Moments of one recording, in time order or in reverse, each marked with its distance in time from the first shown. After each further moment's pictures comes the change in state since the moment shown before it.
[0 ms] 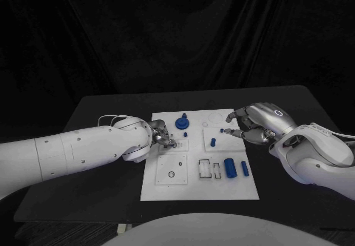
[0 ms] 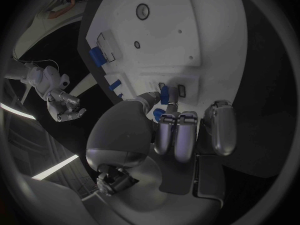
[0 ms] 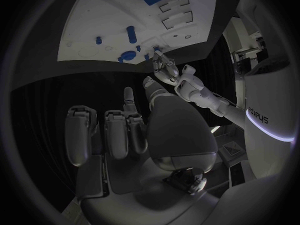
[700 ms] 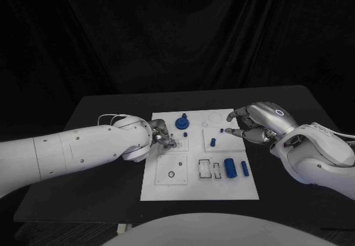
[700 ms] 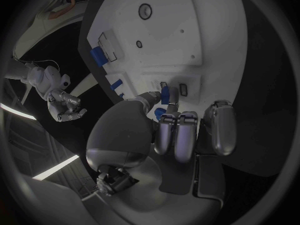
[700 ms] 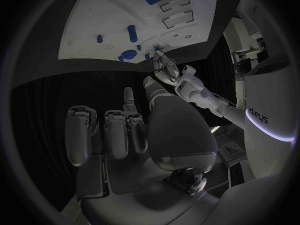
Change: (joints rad) left arm 0.010 -0.005 -0.003 0.013 0.002 0.000 -0.005; left_hand 0.026 -0.013 0.000 0.000 0.047 0.006 0.006 -0.004 0.009 0.000 0.000 0.000 0.000 0.004 0.004 0.000 0.000 0.000 -0.004 0.004 0.007 0.000; right arm 0.004 -0.005 0.000 0.004 -0.006 -0.004 0.000; right_hand -0.004 -0.004 -0.003 -0.003 -0.009 -0.009 0.002 0.000 0.000 0.000 0.000 0.000 0.000 0.000 0.000 0.001 0.000 0.000 0.000 0.000 0.000 0.000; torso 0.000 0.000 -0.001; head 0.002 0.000
